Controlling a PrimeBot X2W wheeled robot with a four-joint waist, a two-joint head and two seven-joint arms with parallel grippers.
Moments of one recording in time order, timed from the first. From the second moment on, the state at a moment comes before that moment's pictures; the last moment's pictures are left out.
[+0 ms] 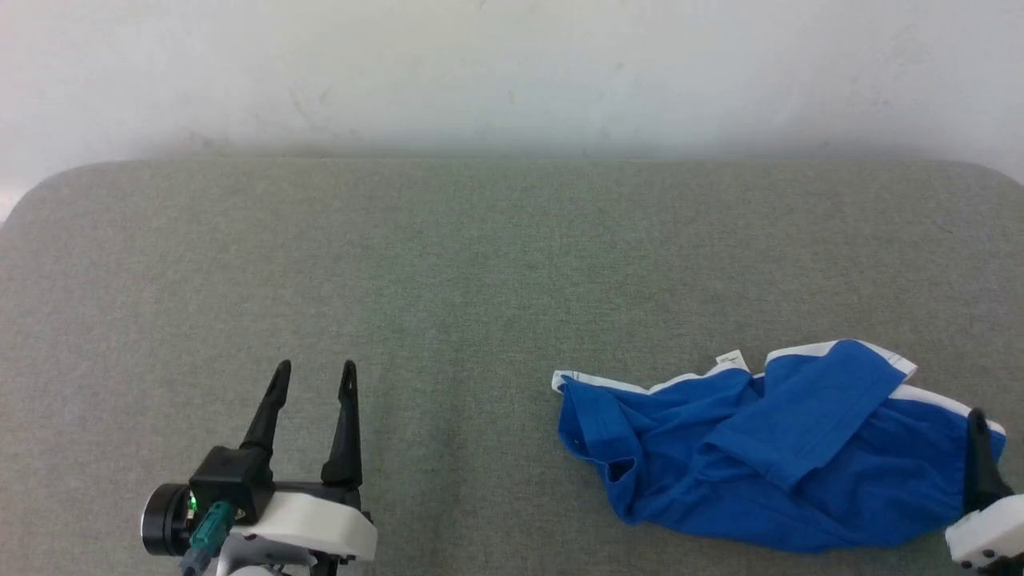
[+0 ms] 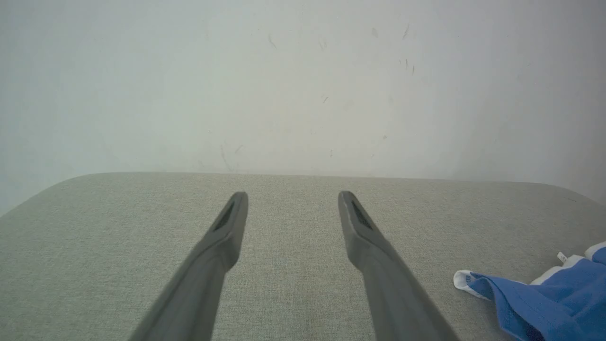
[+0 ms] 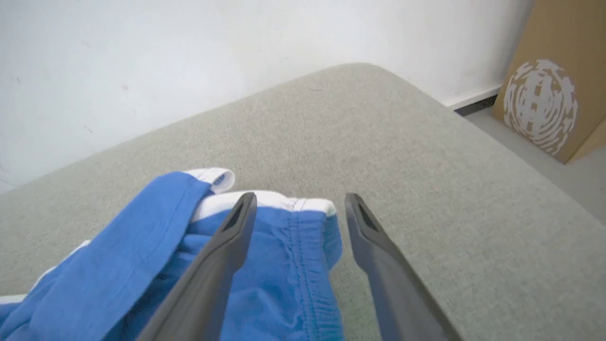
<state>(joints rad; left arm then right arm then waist) 0.00 0.14 -0.12 0.07 -0.19 0.04 -0.26 0.02 -0.09 -0.41 0.23 0.33 0.13 0.05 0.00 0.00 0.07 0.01</state>
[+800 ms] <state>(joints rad) 0.01 0.13 -0.16 0.11 -0.19 0.06 -0.17 0.19 -0.05 -0.03 -0.16 0.09 0.13 -0.05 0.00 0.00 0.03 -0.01</state>
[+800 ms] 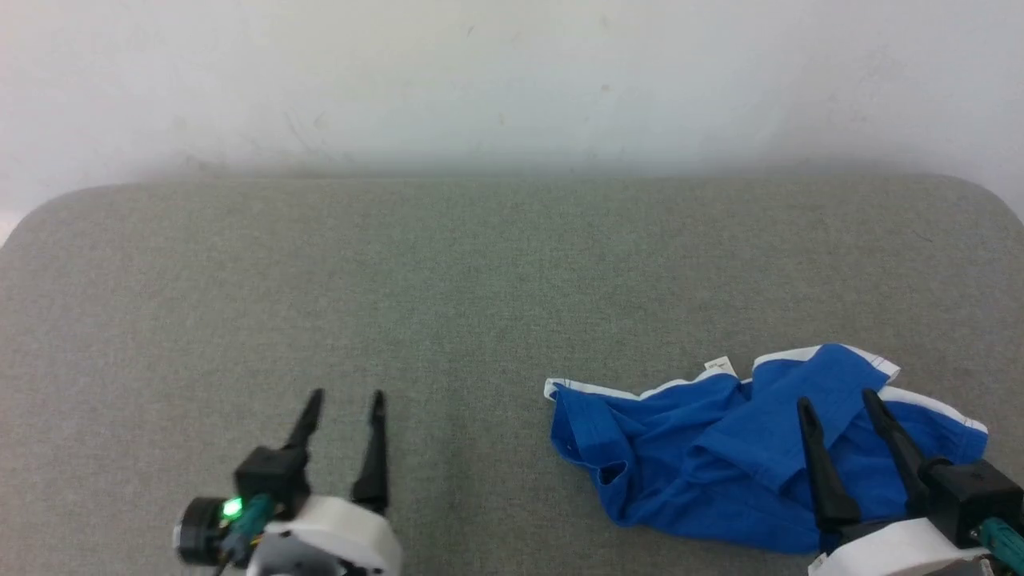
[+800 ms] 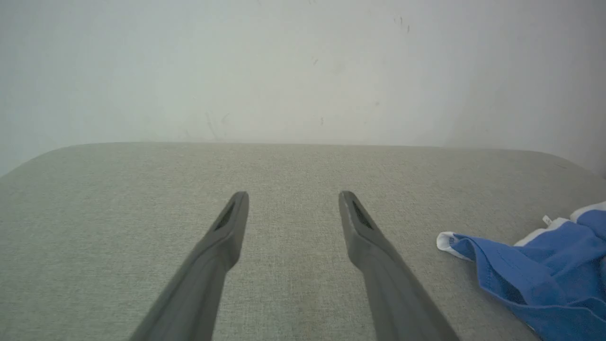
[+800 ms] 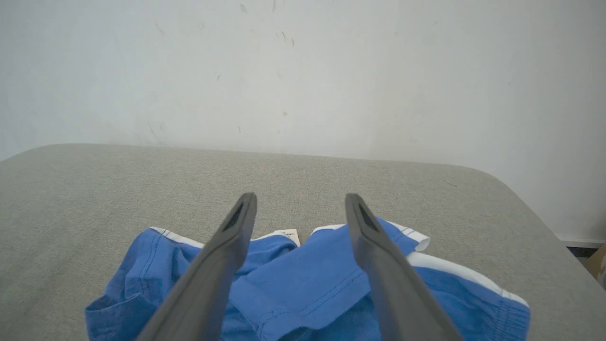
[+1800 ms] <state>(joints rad) -0.46 0.19 -0.74 0.42 -0.35 -0.12 0.44 0.13 -0.05 -0.03 -0.08 0.20 0.13 -0.08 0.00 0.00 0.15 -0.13</state>
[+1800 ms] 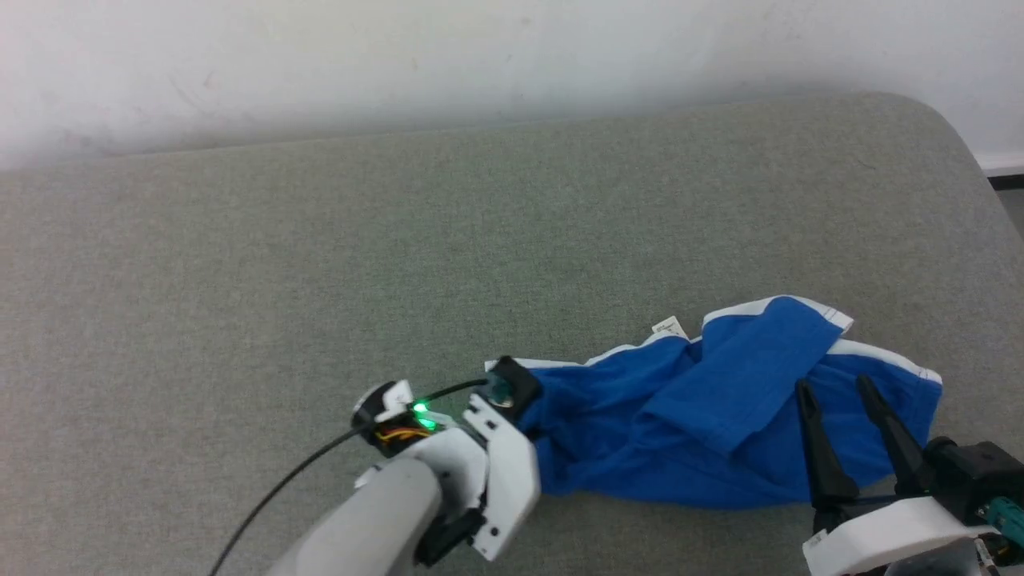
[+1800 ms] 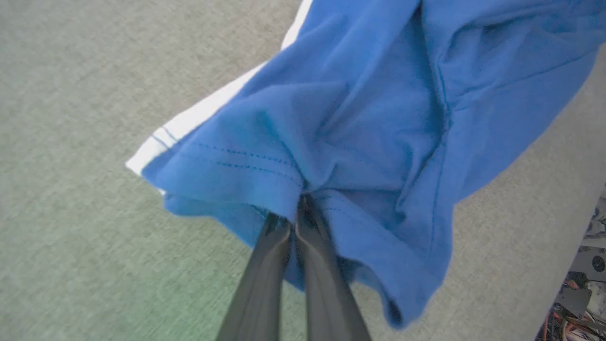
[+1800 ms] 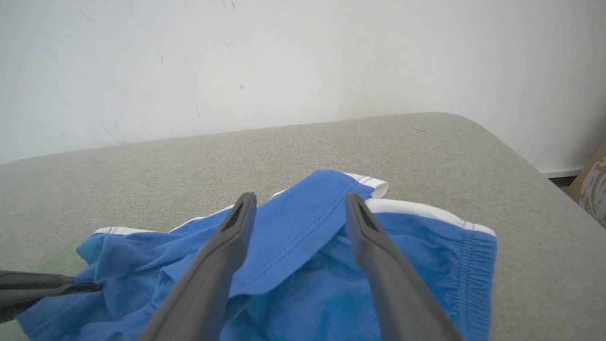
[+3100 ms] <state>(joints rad) 0.00 0.31 -0.33 0.05 -0.41 0.22 -0.24 -0.07 -0.11 0.07 0.15 0.36 0.13 0.29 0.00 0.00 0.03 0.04</state>
